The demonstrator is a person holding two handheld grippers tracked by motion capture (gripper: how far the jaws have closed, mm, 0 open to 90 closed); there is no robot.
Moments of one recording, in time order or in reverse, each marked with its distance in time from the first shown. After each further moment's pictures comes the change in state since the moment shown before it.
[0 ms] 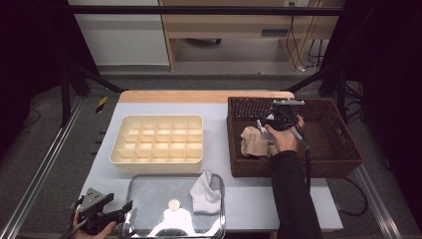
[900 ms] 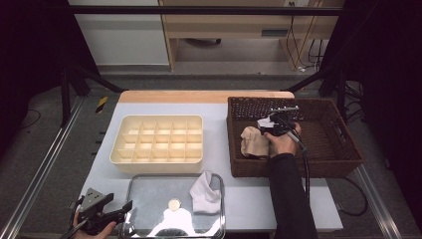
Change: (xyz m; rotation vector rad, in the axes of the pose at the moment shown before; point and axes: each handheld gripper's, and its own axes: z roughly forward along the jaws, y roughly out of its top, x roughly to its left) left arm 0.000 0.000 0.000 0.001 0.001 0.004; right arm -0.004 -0.021 0.021 0.162 -0.024 0.019
